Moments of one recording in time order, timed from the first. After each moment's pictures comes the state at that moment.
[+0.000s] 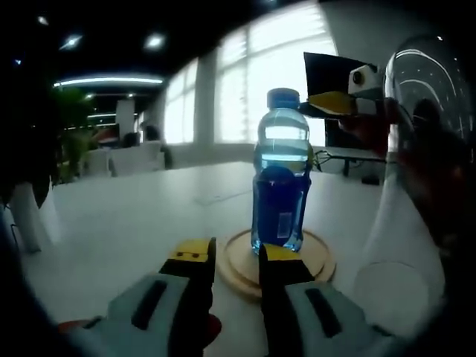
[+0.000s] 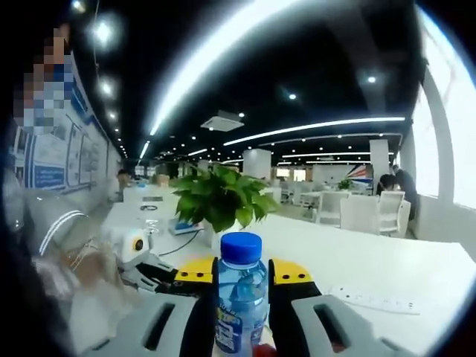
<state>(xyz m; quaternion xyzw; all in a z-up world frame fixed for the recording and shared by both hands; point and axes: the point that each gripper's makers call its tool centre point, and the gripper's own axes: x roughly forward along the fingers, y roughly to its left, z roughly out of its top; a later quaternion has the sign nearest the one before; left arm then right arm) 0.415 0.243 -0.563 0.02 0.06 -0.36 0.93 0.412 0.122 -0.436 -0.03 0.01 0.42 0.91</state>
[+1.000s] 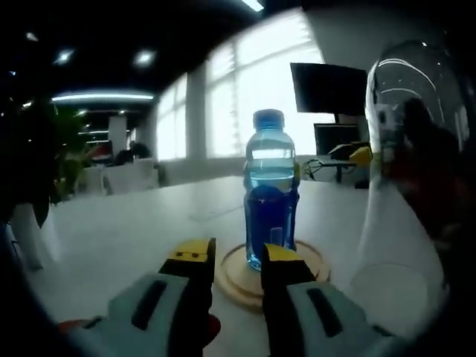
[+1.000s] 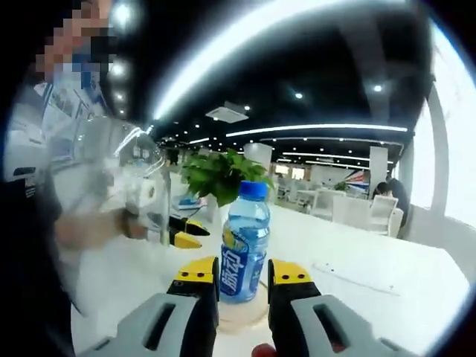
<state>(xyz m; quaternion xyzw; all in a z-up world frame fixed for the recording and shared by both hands) 0.409 0.245 -0.544 0.03 0.01 -0.38 0.92 0.351 0.067 -0.488 -0.08 0.01 0.41 0.91</state>
